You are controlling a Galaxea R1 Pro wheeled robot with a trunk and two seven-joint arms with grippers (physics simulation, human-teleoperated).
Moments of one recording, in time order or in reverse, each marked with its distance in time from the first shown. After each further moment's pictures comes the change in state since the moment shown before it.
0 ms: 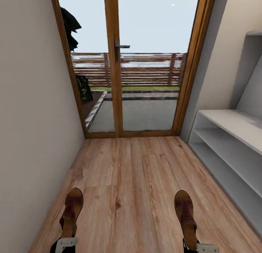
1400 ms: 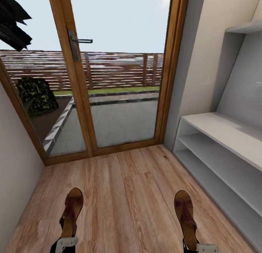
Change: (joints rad) left arm 0.000 0.000 0.000 0.000 0.000 0.000 0.000; right arm 0.000 0.002 0.000 0.000 0.000 0.000 0.000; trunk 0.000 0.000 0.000
